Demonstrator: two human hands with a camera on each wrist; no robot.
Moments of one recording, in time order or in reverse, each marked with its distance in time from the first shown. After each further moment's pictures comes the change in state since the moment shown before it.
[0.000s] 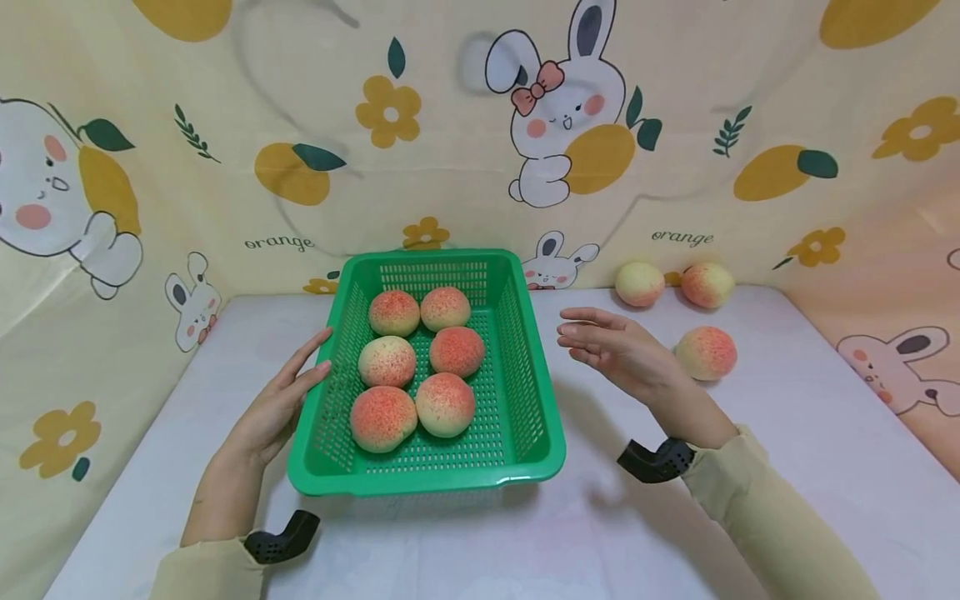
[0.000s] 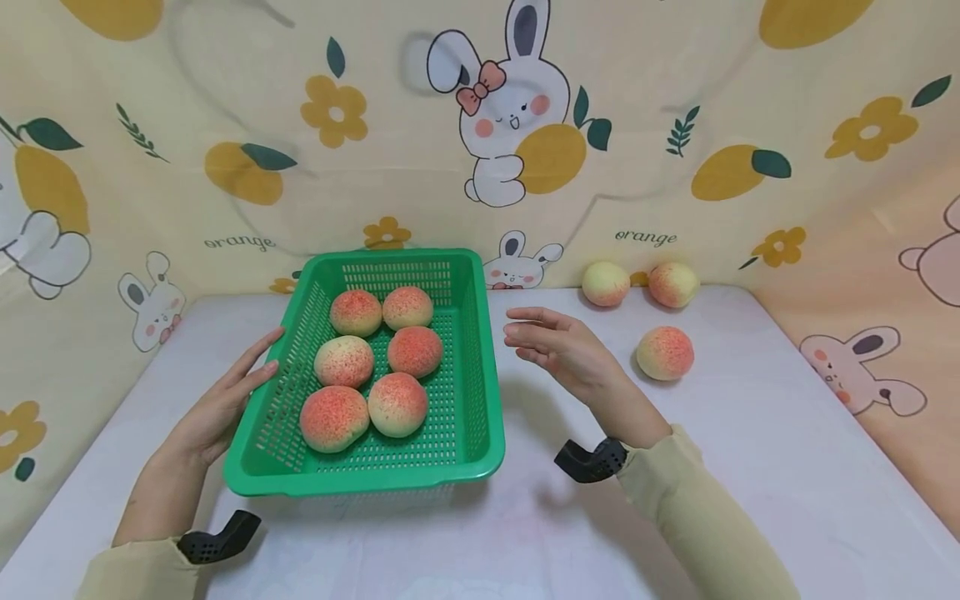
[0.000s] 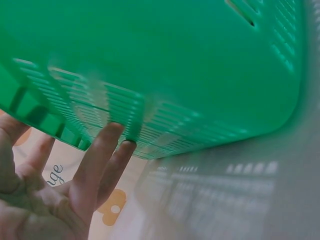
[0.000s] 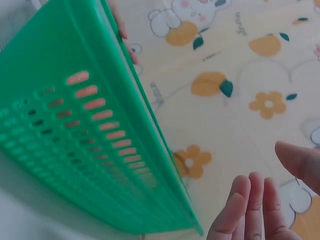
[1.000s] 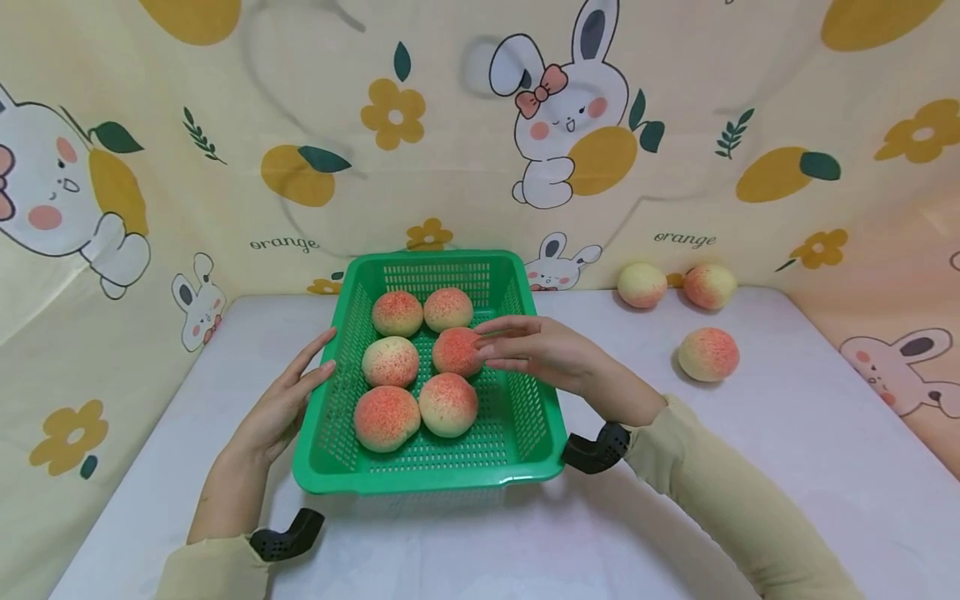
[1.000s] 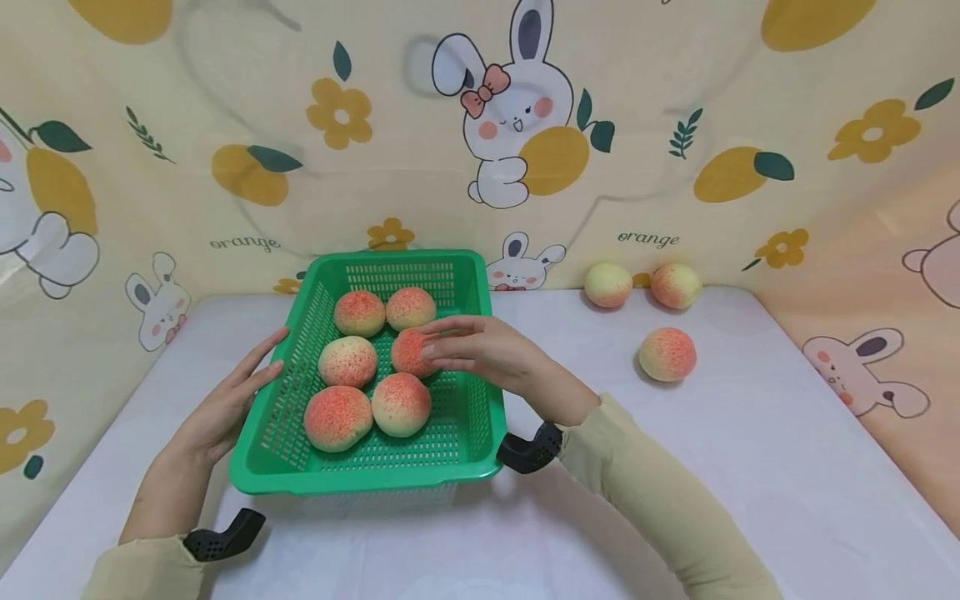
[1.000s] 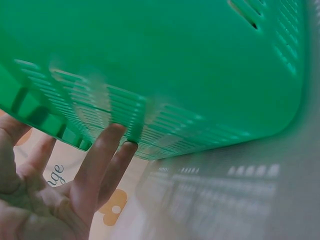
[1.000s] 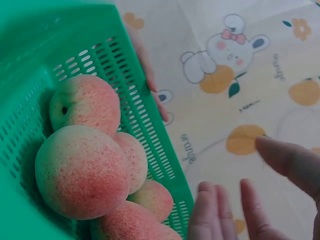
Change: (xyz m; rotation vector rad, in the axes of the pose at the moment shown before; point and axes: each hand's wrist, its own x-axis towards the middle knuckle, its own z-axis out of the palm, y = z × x) left_hand 0.001 0.000 -0.001 -0.001 -0.007 0.003; right_hand 0.034 0.007 0.068 -0.187 -0.251 0.117
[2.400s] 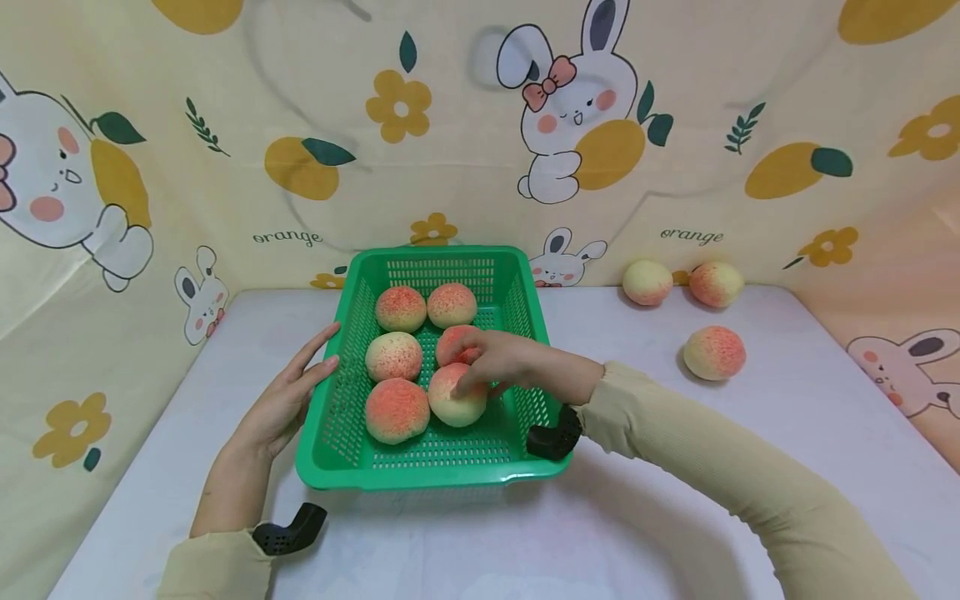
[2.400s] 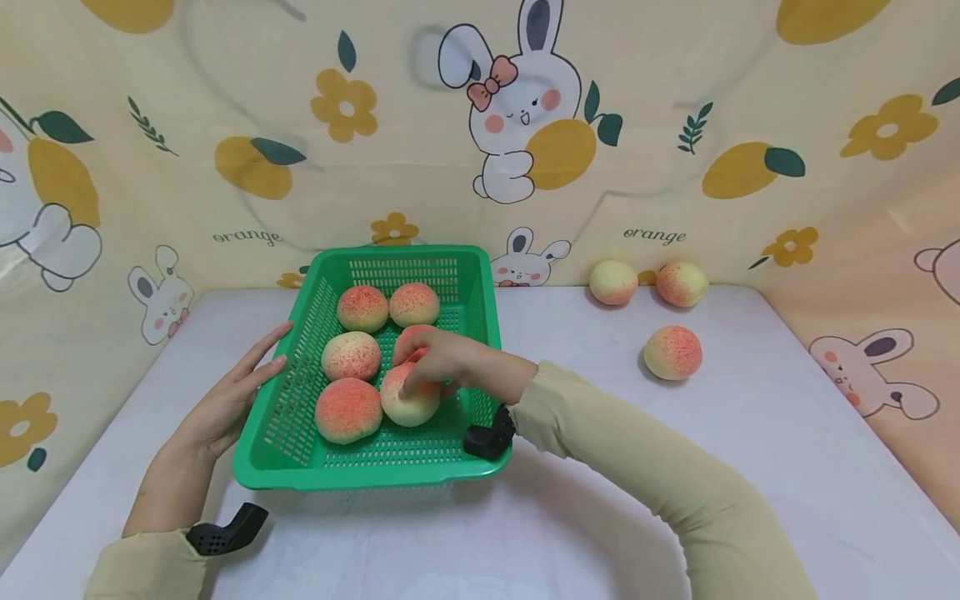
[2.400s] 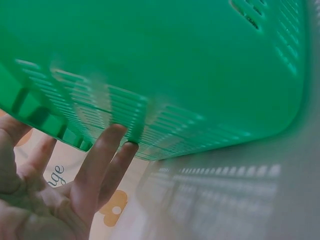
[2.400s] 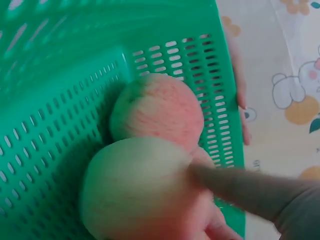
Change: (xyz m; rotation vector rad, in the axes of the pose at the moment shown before) left_hand 0.000 0.002 0.002 0.025 0.017 -0.001; right_hand 0.039 0.001 0.043 -0.579 0.047 0.332
